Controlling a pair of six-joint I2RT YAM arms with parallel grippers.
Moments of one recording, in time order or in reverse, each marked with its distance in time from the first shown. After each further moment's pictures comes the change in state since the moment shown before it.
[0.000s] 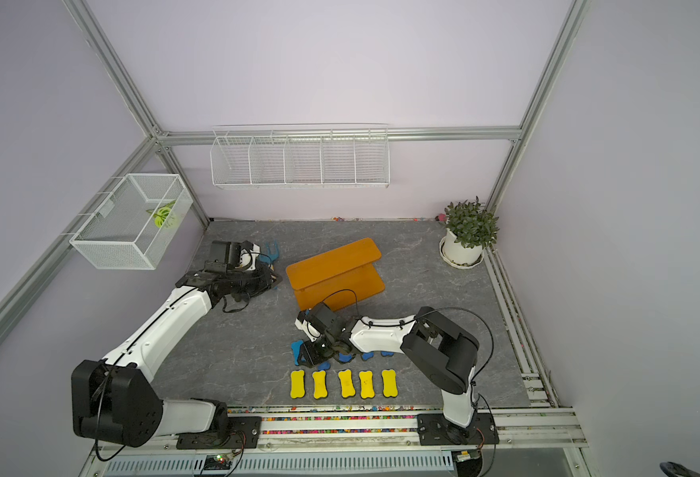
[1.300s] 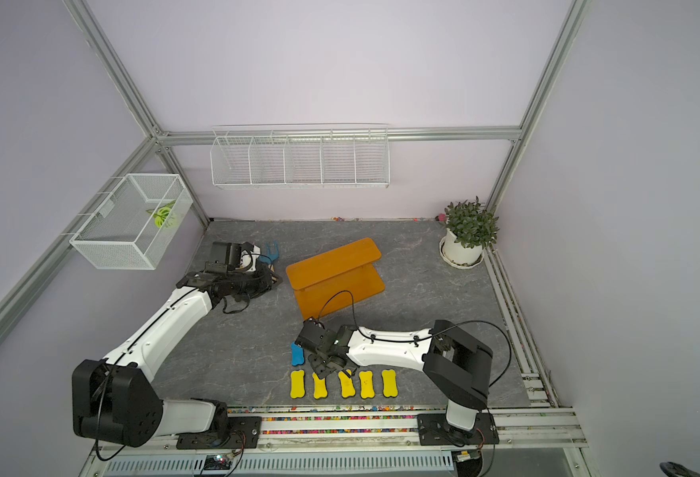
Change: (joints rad) left arm 0.000 0.000 -0.009 0.000 0.002 0.000; right arm 0.153 -0.109 0.063 -0.421 0.502 -0.002
